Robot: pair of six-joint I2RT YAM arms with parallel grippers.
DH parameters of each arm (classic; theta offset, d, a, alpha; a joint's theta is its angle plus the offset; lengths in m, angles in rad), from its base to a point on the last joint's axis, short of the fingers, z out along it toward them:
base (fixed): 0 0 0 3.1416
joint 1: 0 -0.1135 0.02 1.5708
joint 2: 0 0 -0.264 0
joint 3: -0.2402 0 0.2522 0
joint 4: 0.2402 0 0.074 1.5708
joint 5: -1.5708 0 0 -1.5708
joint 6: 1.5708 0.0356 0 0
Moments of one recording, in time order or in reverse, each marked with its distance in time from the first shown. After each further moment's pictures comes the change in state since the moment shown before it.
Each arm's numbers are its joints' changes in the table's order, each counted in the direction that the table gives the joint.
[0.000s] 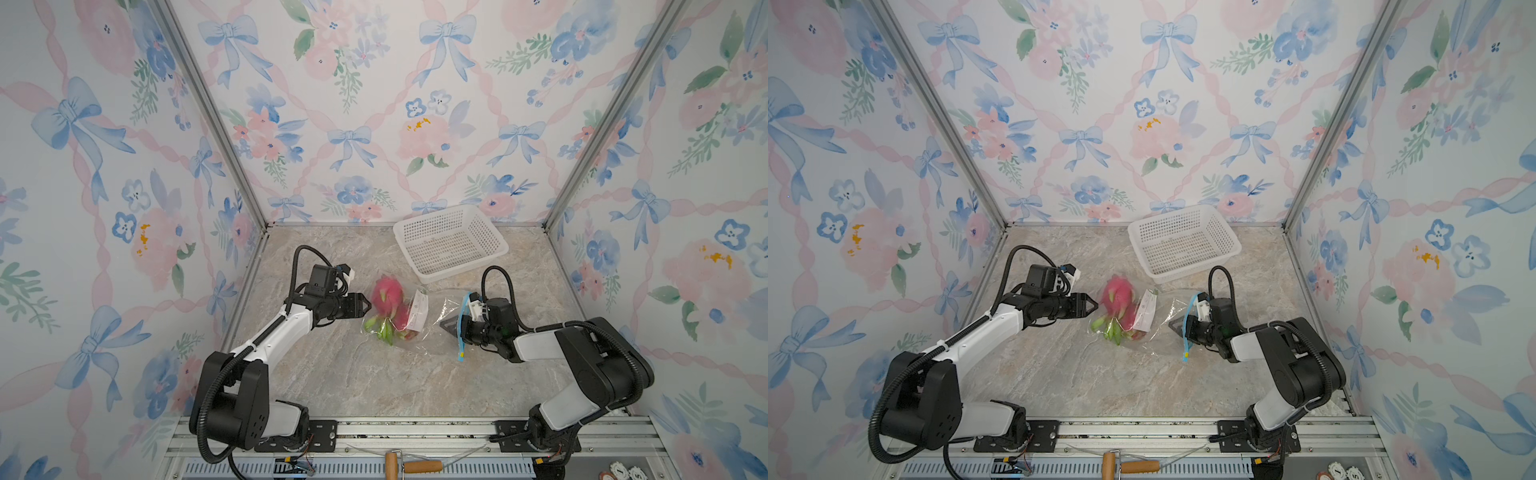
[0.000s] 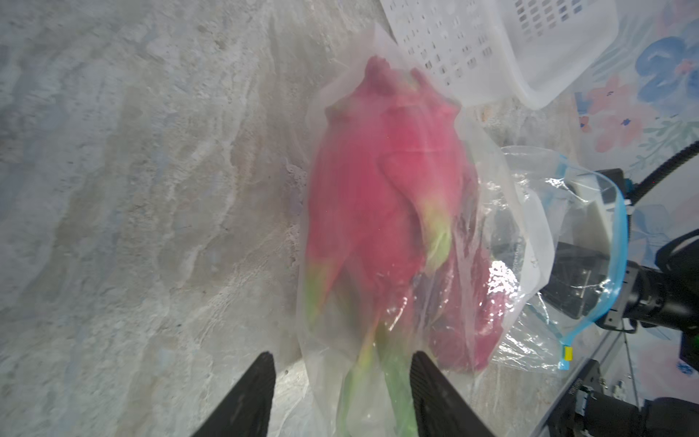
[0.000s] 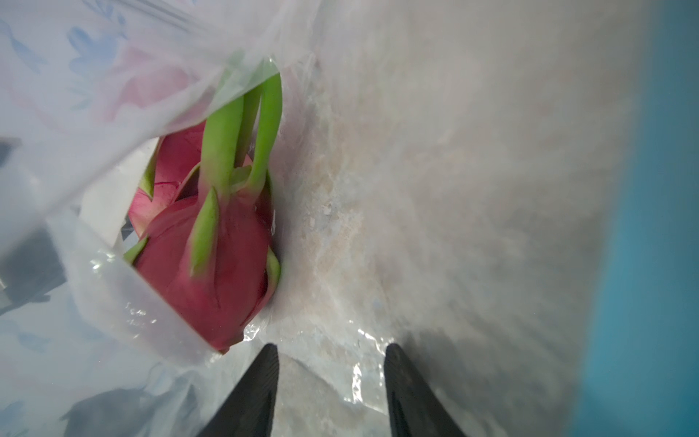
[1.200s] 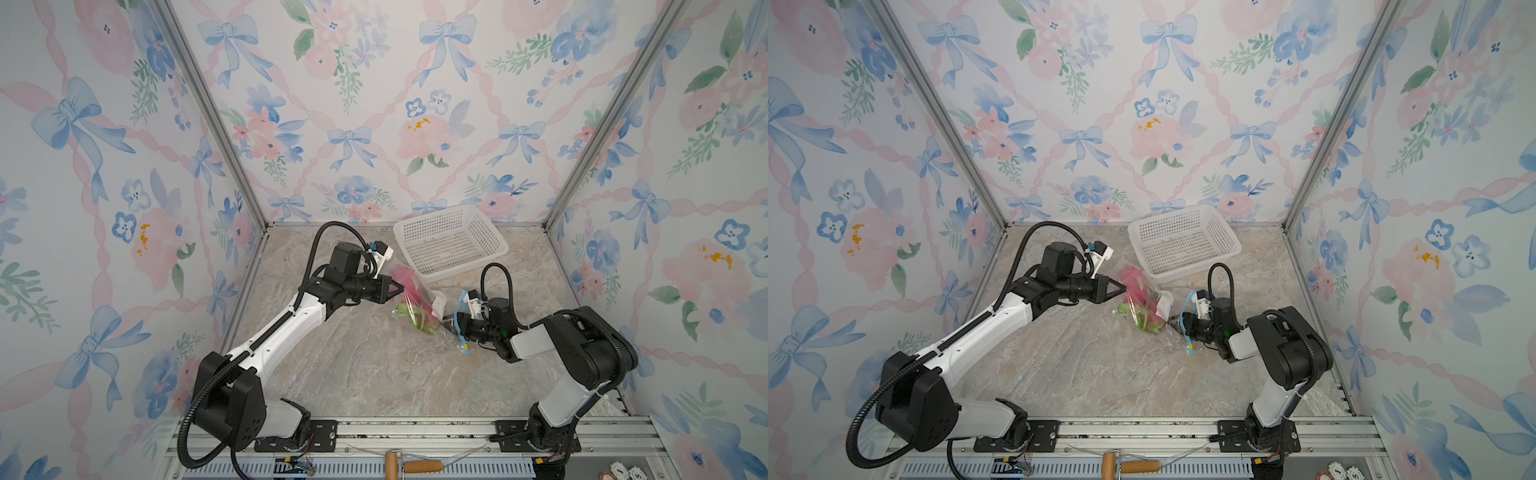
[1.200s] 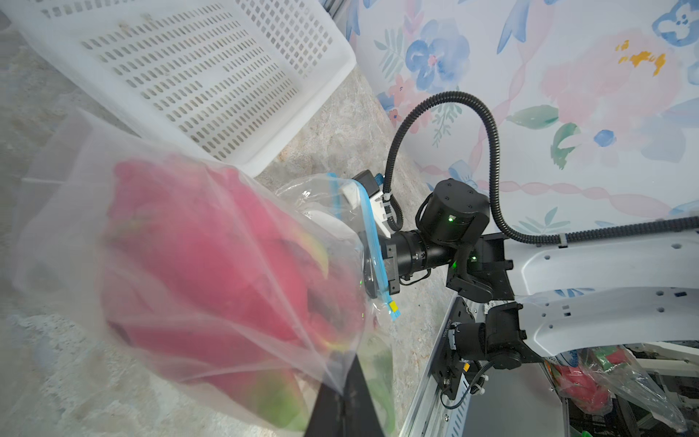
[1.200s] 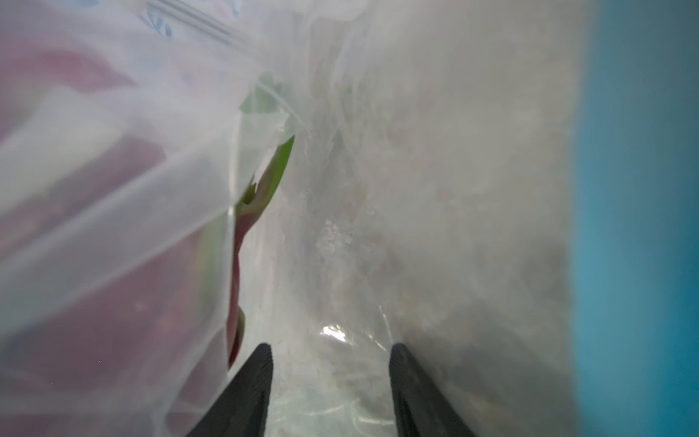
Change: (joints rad) left arm 0.216 -0.015 -0.241 -0.018 -0.177 -0.031; right arm 0.024 0.119 0.008 -0.221 0.074 0.012
